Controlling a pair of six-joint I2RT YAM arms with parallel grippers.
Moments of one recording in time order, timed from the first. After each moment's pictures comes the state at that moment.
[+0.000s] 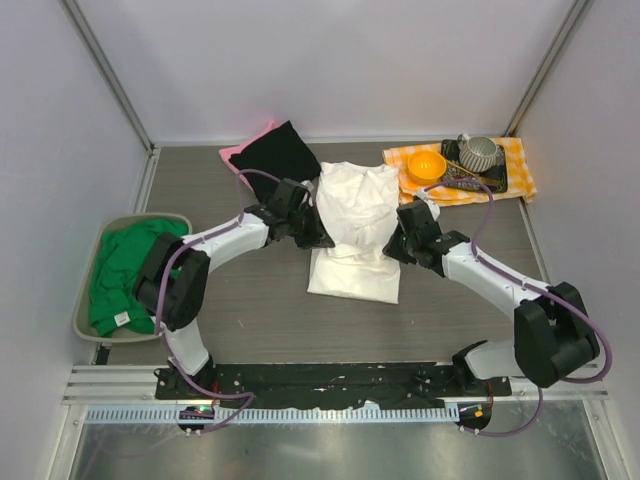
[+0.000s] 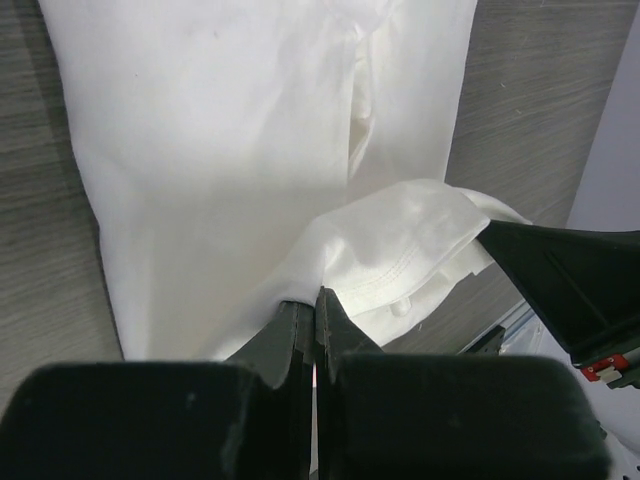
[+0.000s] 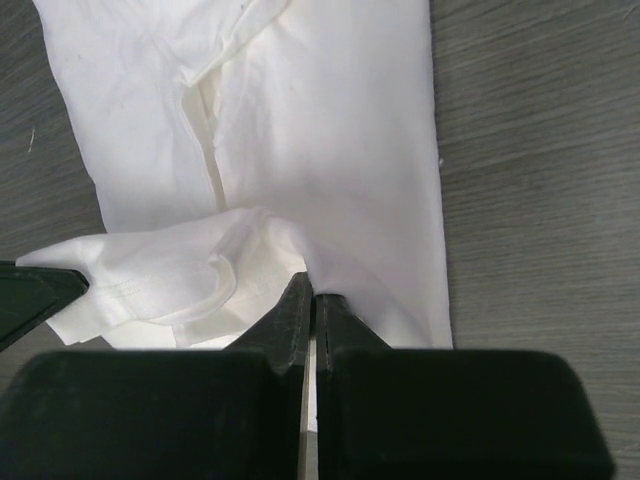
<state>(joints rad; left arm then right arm) -0.58 1.76 1.17 -0.24 0.32 -0.82 0.46 1.33 0.81 -0.33 0.13 0.79</state>
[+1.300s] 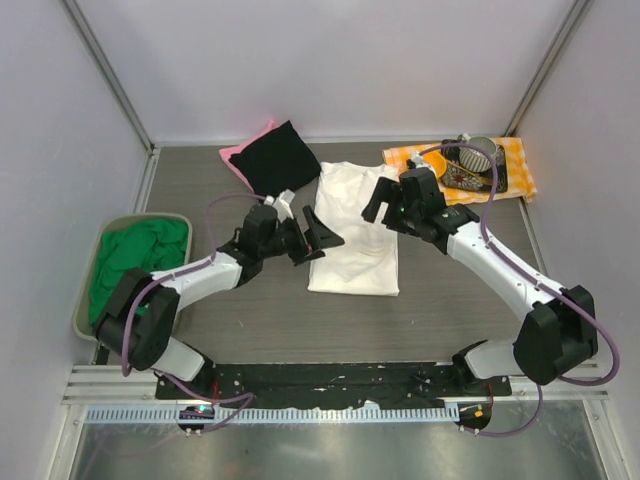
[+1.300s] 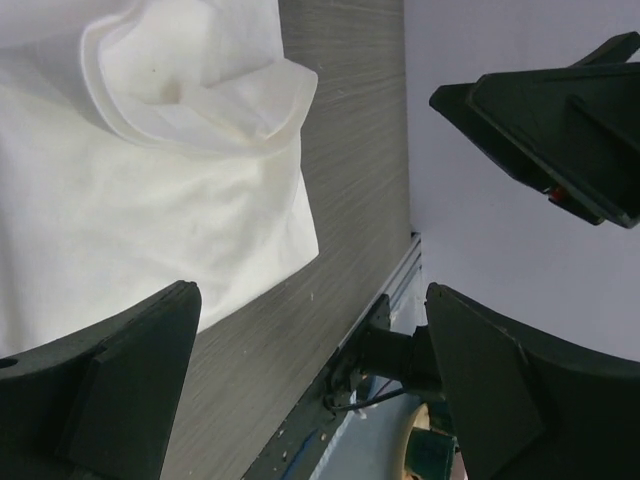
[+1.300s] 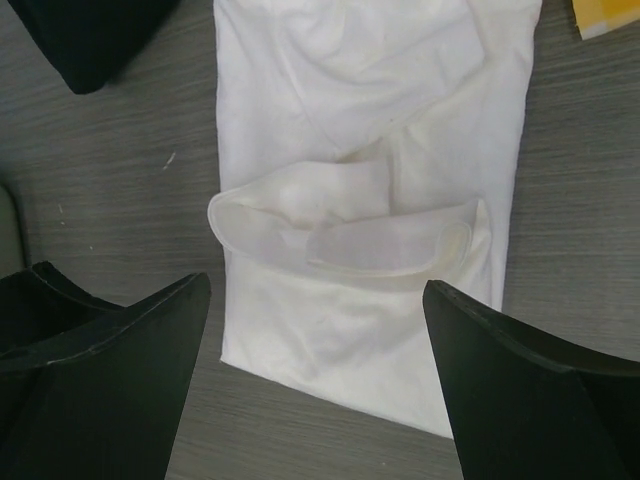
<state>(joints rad) -0.55 1.48 0.79 0.26 0.45 -1.00 0.44 1.37 1.10 -0.41 0.07 0.65</state>
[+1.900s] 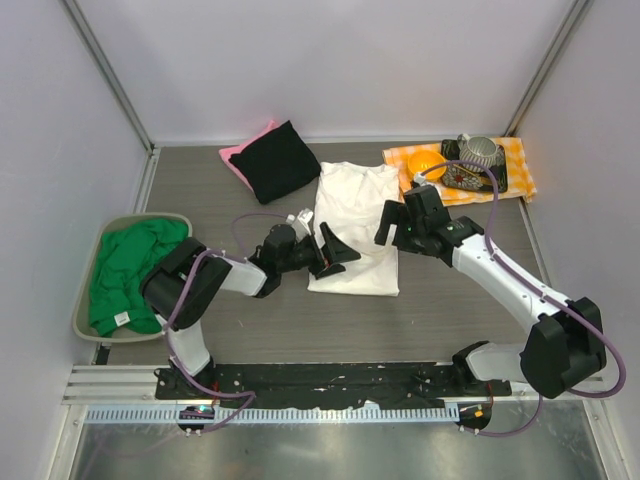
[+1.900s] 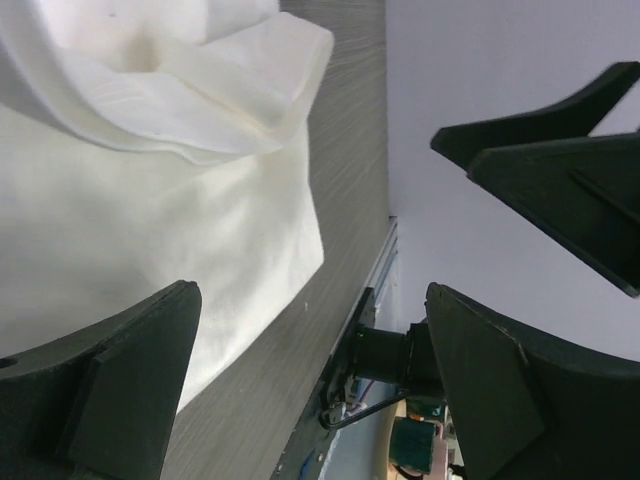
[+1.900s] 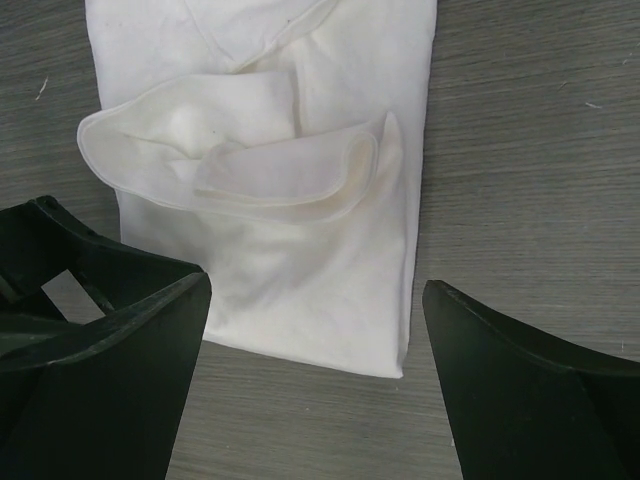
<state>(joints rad) -0.65 1.80 0.66 0.90 0.48 -1.20 0.45 1.29 0.99 -0.54 0.10 0.59</state>
